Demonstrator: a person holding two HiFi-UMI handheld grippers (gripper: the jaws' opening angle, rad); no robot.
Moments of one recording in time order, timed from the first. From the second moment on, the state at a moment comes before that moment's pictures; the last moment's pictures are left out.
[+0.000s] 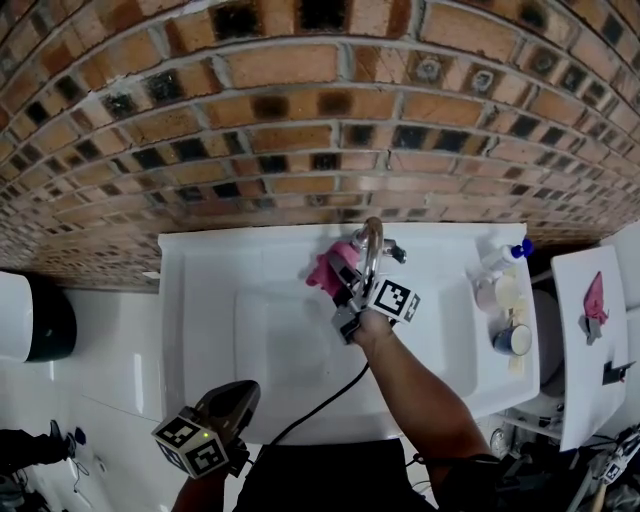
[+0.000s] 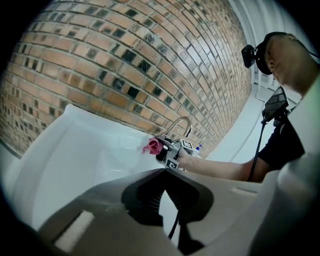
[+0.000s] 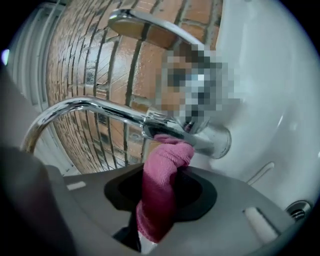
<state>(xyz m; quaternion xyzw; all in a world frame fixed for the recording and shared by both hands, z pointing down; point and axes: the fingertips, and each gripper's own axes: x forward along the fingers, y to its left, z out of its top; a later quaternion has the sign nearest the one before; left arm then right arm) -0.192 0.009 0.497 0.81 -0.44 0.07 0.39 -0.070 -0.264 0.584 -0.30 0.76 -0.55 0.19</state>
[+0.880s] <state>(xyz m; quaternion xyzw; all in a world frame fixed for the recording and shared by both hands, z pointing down) -0.175 0.026 0.471 0.84 -0.40 0.05 0.35 0.005 -0.182 0.538 -0.37 0.79 -0.46 0.14</state>
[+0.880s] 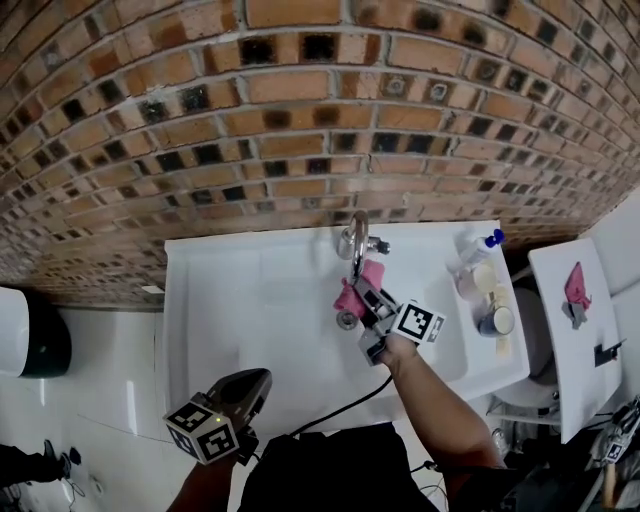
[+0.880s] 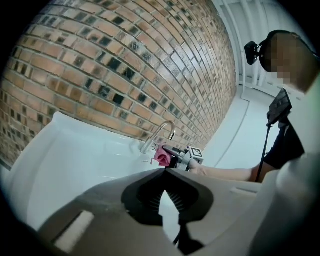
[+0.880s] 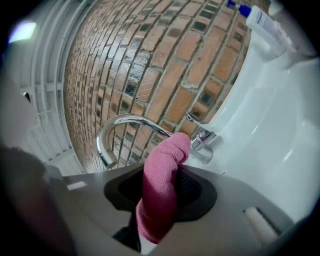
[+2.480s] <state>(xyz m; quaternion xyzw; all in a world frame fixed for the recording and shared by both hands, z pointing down) -0.040 0.149 0.416 0.86 -0.42 0.01 0.29 0.121 0.143 0.410 -0.31 0.91 -0.27 -0.03</state>
